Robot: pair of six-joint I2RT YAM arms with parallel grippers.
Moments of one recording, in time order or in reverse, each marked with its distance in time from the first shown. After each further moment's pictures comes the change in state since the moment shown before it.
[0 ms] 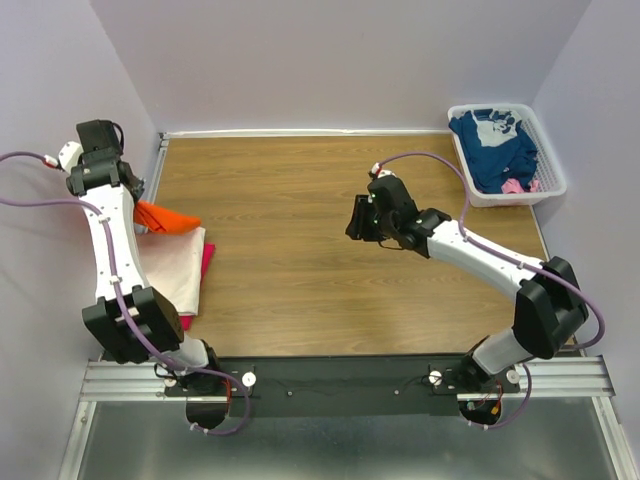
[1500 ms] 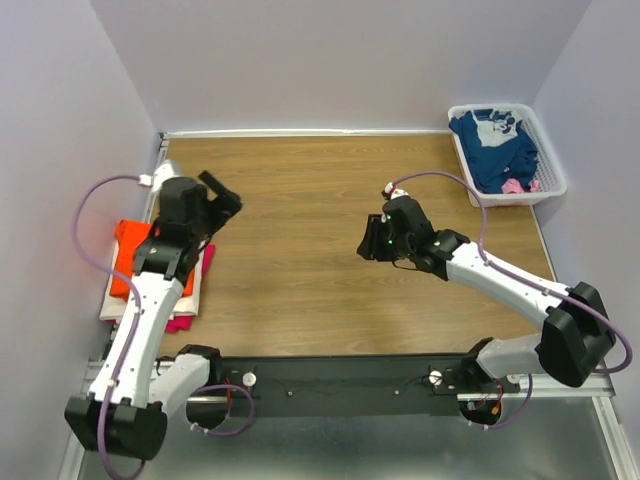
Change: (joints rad) left arm -0.436 -0.581 -0.646 0.436 0.153 -0.021; right arm 0.016 -0.179 -0.200 -0.005 -0.037 0.016
